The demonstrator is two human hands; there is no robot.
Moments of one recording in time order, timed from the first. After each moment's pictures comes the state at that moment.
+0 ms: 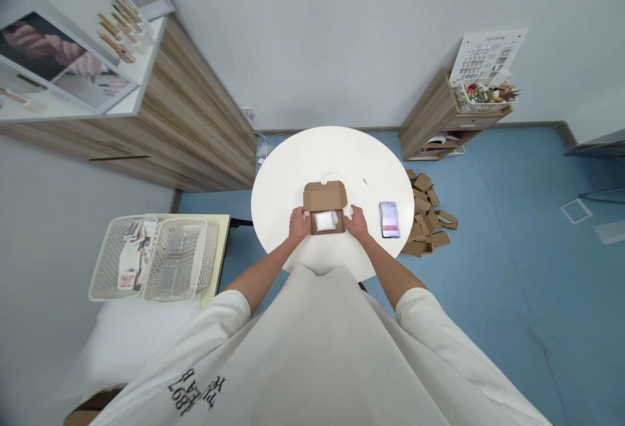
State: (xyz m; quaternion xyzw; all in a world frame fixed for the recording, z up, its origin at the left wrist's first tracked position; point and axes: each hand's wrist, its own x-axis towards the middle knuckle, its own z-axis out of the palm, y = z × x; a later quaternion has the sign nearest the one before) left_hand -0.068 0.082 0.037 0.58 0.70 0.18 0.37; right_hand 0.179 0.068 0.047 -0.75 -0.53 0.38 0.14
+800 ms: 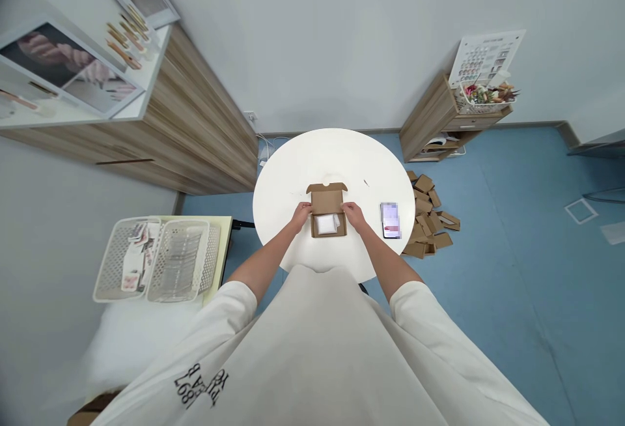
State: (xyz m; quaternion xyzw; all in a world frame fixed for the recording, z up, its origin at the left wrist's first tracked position) left_hand -0.063 0.120 0.048 0.38 0.68 0.23 0.58; right_hand 0.172 0.096 0.064 -0.70 -0.39 0.53 0.28
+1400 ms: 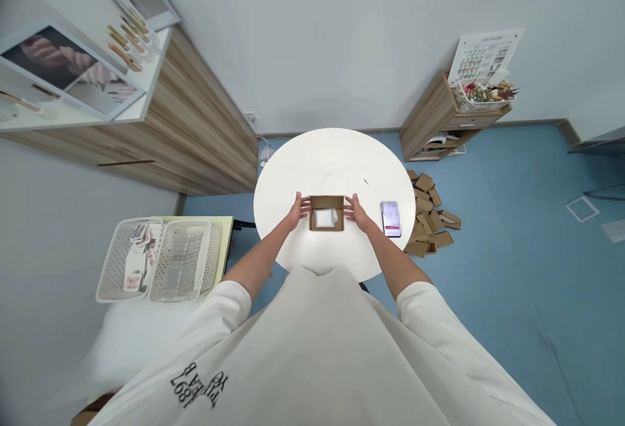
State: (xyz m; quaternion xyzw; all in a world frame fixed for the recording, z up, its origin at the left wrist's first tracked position) left_hand -0.087 0.131 0.063 0.39 0.62 0.23 0.65; right_hand 0.188 0.097 0.079 -0.62 -0.37 0.65 0.24
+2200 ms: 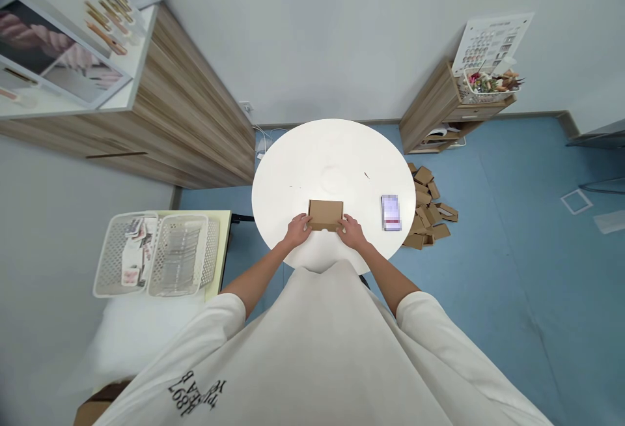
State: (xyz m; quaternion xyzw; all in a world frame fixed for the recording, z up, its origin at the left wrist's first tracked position) left_hand -0.100 0.044 0.010 0.72 0.60 0.07 0.35; right_hand 0.165 0.013 0.020 -0.66 -0.67 0.34 0.06
